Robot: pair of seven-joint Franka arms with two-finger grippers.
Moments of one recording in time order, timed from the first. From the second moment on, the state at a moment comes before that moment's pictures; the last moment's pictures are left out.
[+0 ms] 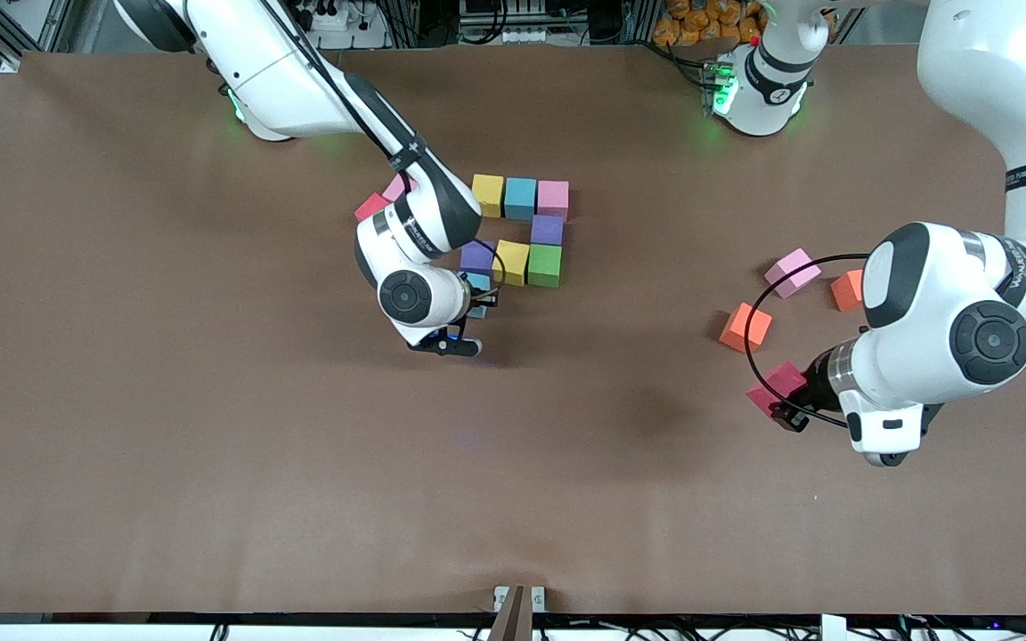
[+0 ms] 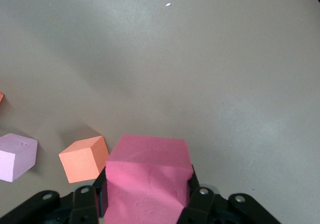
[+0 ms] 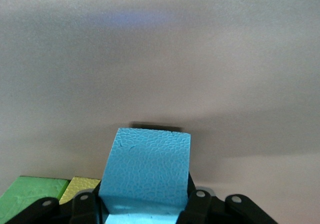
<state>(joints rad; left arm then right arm) 0.00 0.58 -0.25 -1.33 0.08 1.83 -1.05 0.58 0.71 0.08 -1.62 0.33 2.08 0.56</state>
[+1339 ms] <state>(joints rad) 0.00 0.58 -0.25 -1.33 0.08 1.83 -1.05 0.58 0.71 0.08 -1.62 0.33 2.08 0.56</state>
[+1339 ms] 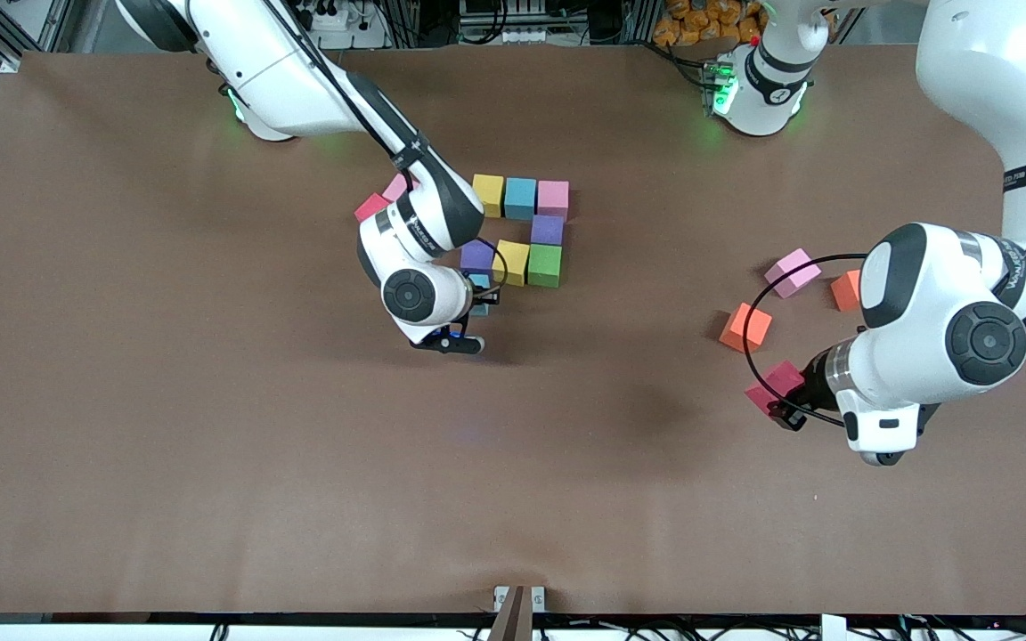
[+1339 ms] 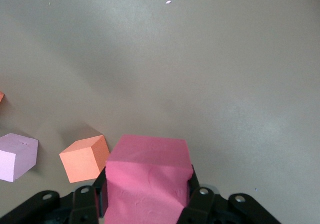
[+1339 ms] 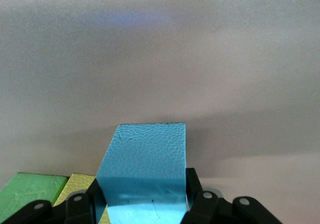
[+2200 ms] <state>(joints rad) -0.01 0.58 -0.26 -1.33 0.08 1.83 -1.05 0.57 0.66 0.07 -1.57 0.34 2.05 0.56</state>
